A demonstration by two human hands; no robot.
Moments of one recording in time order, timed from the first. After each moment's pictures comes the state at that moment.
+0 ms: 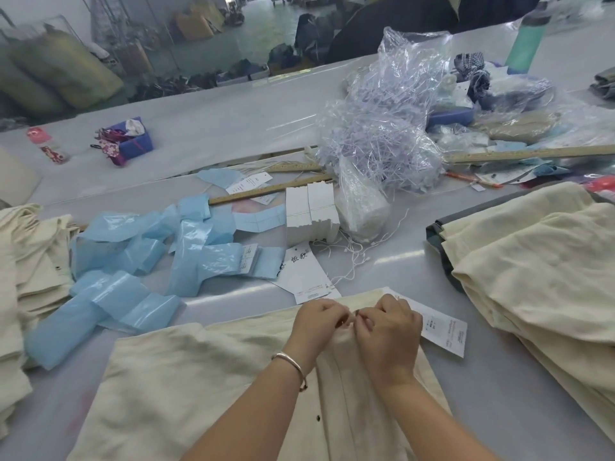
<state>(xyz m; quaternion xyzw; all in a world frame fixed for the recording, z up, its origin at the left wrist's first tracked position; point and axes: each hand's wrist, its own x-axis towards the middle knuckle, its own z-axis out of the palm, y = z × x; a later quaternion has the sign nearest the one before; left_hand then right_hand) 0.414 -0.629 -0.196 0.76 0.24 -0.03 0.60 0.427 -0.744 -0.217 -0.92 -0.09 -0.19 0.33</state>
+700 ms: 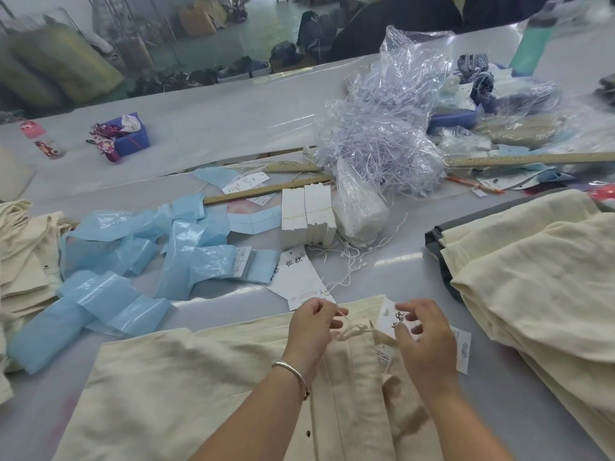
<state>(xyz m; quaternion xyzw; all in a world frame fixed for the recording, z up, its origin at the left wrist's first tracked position) 0.425 -0.641 -0.197 0.65 0.33 0.02 0.68 0.459 -0.801 -0.231 -0.85 -0.07 -0.09 0.51</state>
